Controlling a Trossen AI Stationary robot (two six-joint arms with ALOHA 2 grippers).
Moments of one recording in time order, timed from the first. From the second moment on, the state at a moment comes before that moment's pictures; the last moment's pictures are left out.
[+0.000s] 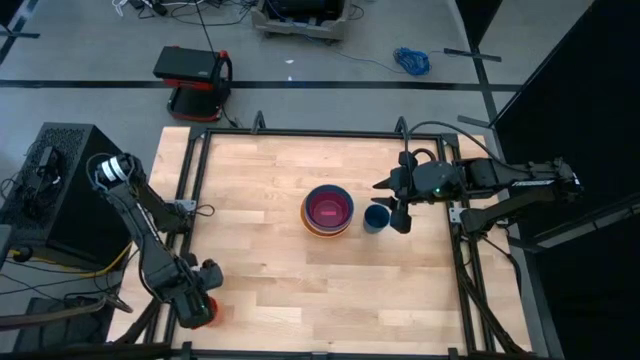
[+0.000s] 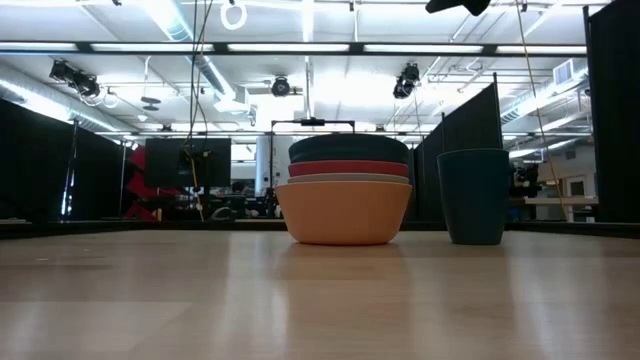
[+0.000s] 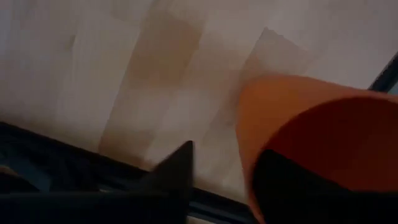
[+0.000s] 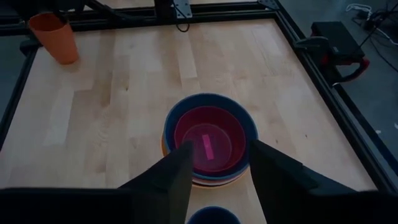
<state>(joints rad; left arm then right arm) -1.01 1.41 0.98 -1.00 0.05 -1.50 0.14 1.12 1.25 -0.77 0.29 0.15</state>
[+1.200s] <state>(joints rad) -0.23 1.36 1.49 -1.44 -0.36 -0.64 0.14 1.10 1.25 -0.83 0.29 0.10</state>
